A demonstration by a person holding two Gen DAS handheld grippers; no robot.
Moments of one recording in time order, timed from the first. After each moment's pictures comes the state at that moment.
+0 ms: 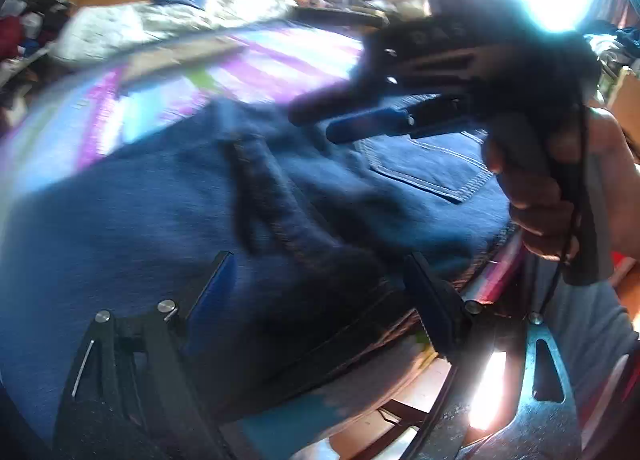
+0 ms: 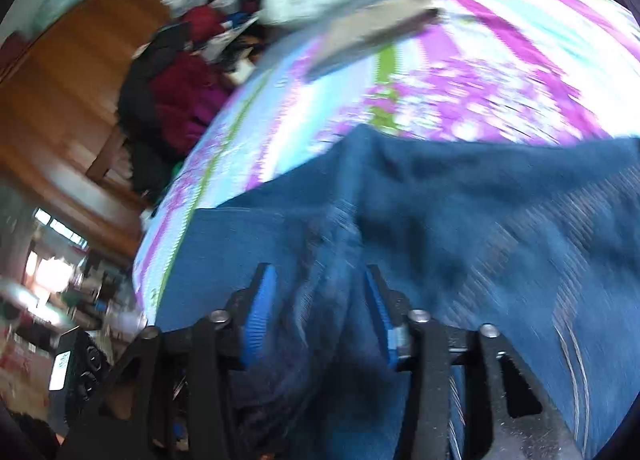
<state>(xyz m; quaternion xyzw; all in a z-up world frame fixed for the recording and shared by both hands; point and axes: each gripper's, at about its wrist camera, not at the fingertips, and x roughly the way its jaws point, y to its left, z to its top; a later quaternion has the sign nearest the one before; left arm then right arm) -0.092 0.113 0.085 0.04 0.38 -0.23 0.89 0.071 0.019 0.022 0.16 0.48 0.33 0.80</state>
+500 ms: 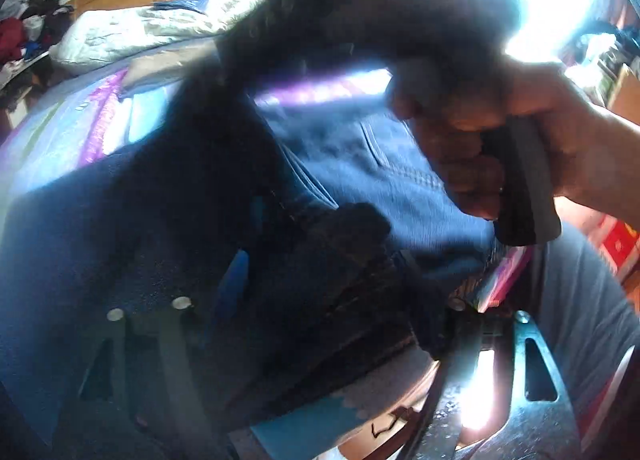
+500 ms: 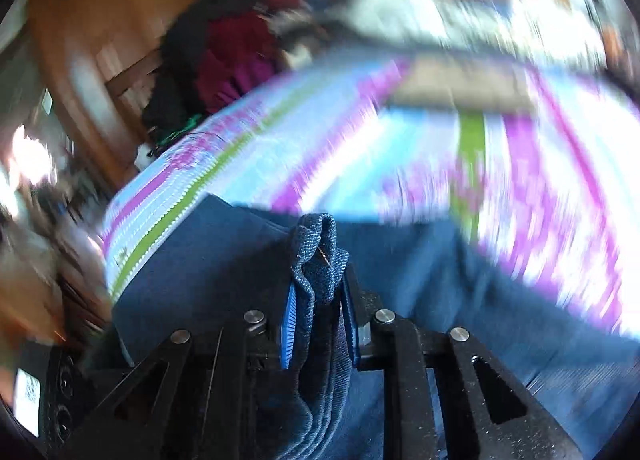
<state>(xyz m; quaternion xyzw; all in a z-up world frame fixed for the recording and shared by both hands) -0.087 0.117 0.078 0.03 0.37 -0.23 0.90 0.070 0.106 0.066 -0.05 0.36 0.38 0.85</state>
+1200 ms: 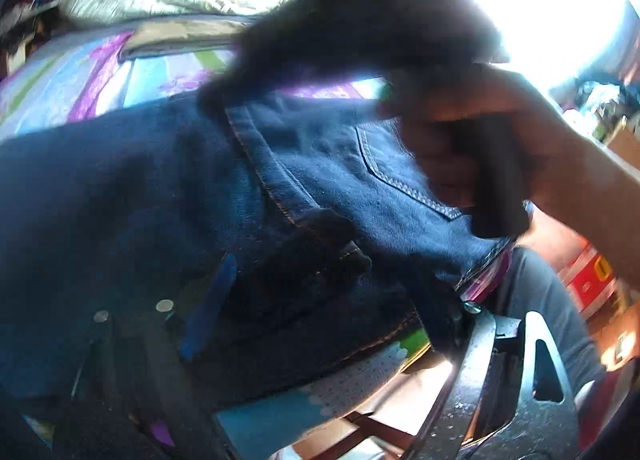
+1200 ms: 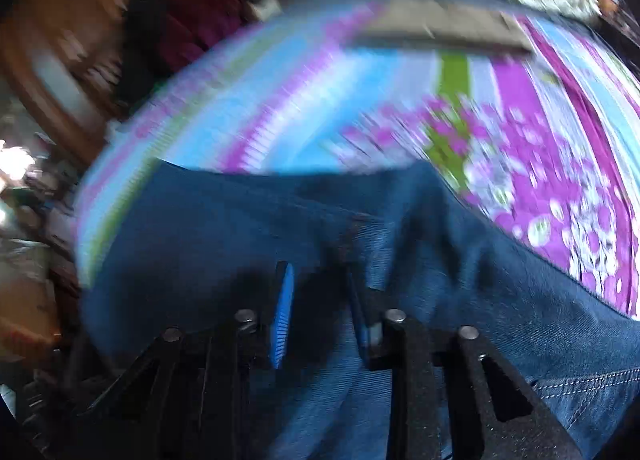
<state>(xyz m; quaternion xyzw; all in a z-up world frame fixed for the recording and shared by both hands) -0.073 0.115 0.063 -0.04 0.40 -0.25 0.88 0.137 0.107 0.006 -0.03 0.51 0.32 0.80</state>
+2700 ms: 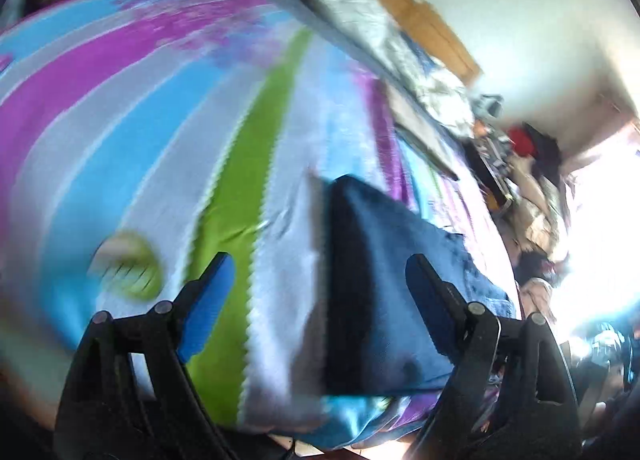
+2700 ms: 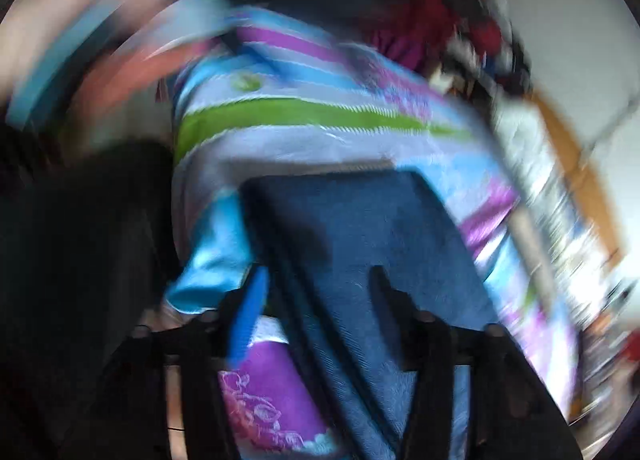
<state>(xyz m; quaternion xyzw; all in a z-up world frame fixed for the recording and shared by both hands) -0.118 0.449 0.082 -0.34 0.36 -0.02 0.87 -0.160 0.308 -0.006 -0.48 0.19 0.41 0.75</state>
